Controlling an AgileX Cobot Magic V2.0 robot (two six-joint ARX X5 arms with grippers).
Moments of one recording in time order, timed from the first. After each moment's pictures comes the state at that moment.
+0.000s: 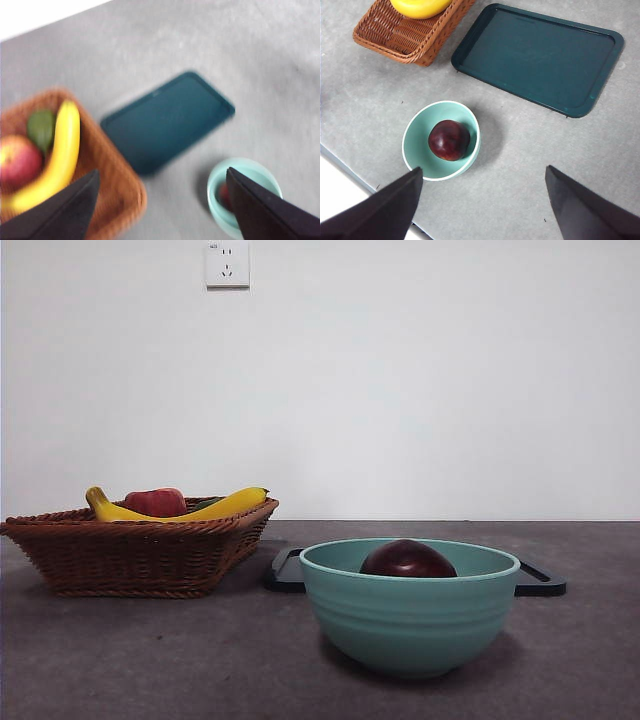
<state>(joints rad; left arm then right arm) -0.61 1.16 1.39 -0.83 0.09 0.02 0.16 0.79 1.00 -1.03 -0.47 -0.05</state>
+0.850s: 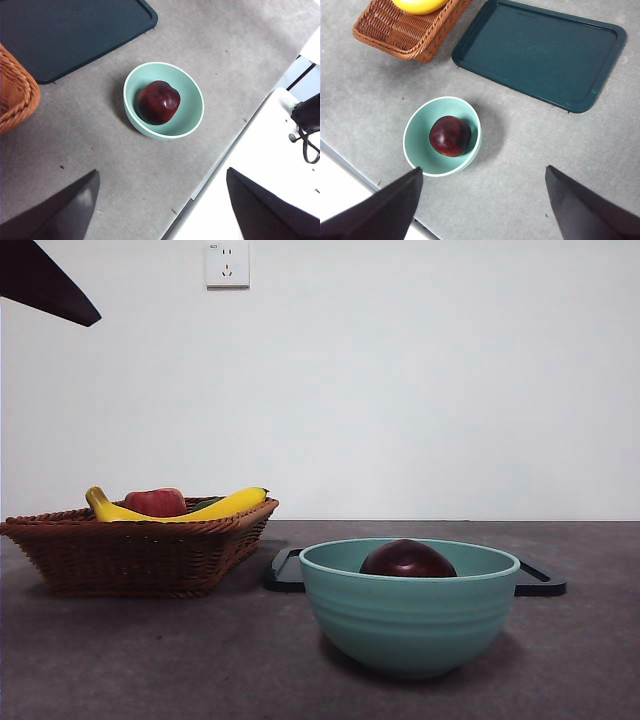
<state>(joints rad) -0.62 0.86 0.90 -0.77 0.39 -0.07 0.16 0.79 1.00 -1.04 -0.47 -0.05</state>
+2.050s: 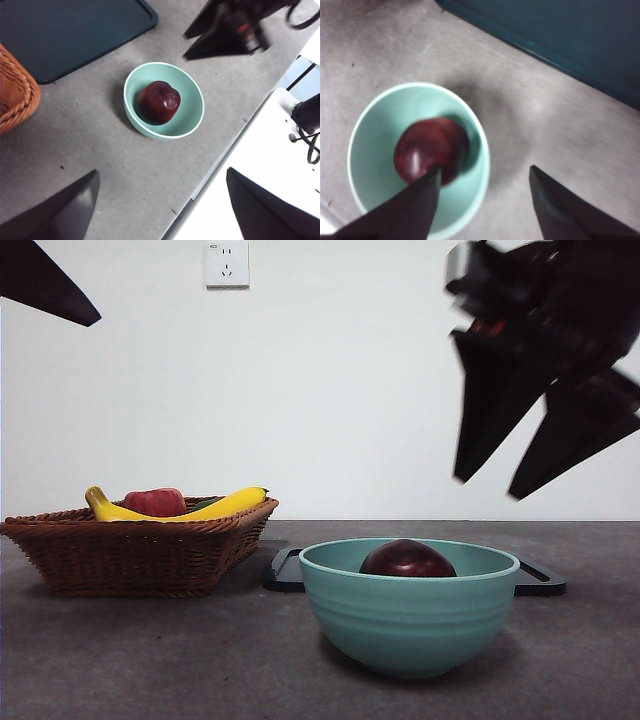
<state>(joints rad) -0.62 0.86 0.90 -0.77 0.39 -0.07 0.54 1.30 0.91 -0.66 -0.23 0.16</state>
